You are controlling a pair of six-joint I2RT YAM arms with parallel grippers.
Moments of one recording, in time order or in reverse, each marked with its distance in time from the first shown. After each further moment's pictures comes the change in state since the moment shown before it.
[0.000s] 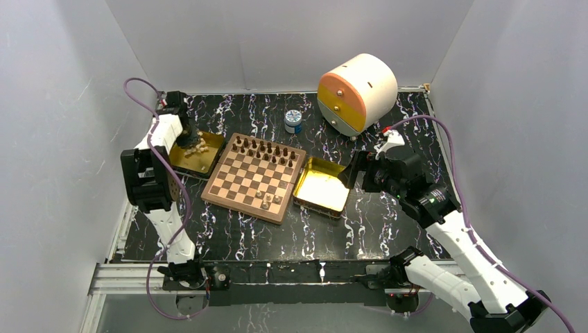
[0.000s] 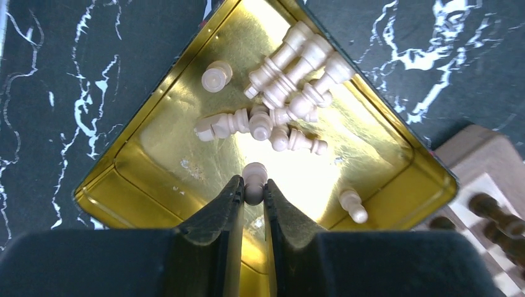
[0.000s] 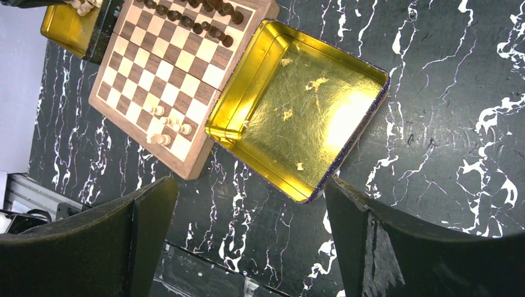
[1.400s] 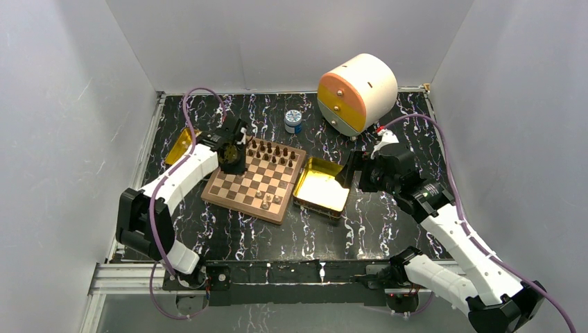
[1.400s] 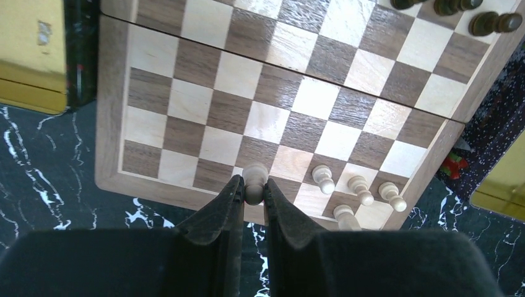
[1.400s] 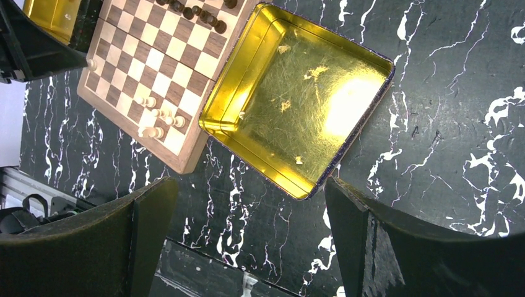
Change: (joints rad) left arm -0.523 -0.454 -0.317 -0.159 0.031 -0.034; right arm 0.000 0.051 0.000 -0.003 -0.016 0.004
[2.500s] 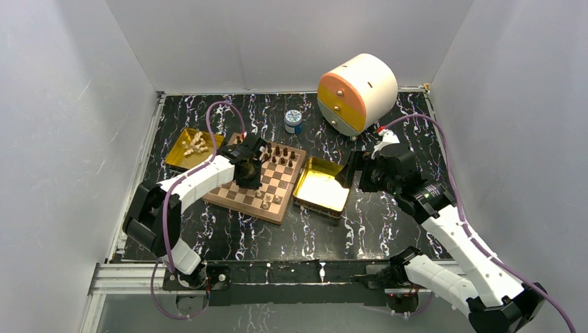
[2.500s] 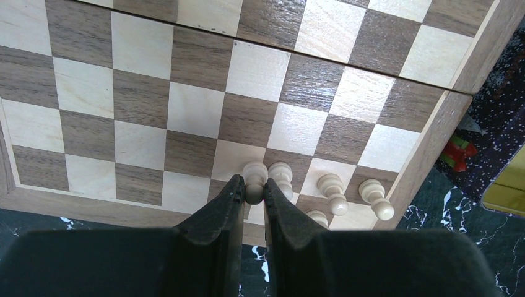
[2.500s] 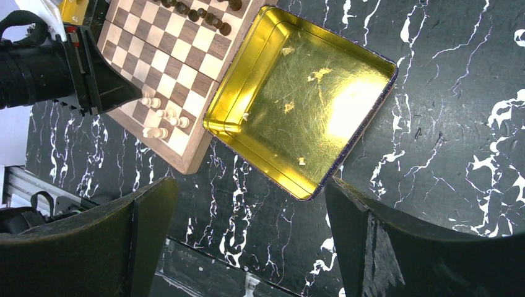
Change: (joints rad) left arm -0.159 0.053 -0.150 0.142 -0.011 -0.094; right arm 0.000 -0.005 0.000 0.004 -0.007 0.002
